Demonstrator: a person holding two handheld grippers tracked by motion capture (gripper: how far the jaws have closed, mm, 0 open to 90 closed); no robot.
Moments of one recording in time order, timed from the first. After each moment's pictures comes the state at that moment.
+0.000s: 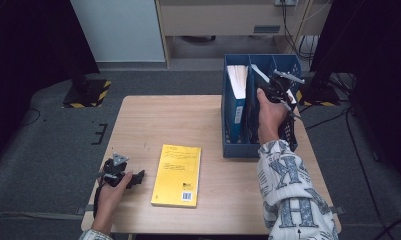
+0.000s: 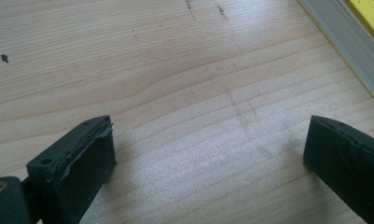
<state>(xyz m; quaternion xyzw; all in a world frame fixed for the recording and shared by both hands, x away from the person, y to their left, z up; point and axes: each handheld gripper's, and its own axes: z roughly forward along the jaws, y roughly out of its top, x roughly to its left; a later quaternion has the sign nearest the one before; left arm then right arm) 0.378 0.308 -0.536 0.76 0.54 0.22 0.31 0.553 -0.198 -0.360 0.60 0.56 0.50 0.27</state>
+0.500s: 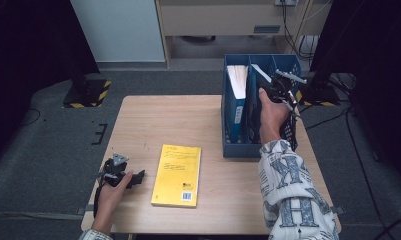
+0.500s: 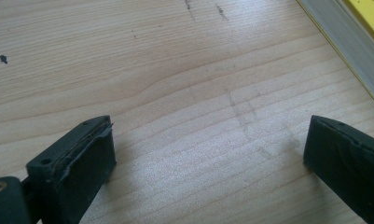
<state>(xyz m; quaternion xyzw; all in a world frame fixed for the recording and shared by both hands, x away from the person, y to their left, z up) 0.378 0.307 -0.536 0.76 0.53 0.22 0.31 0.554 -0.202 -0.361 0.60 0.56 0.50 0.27</state>
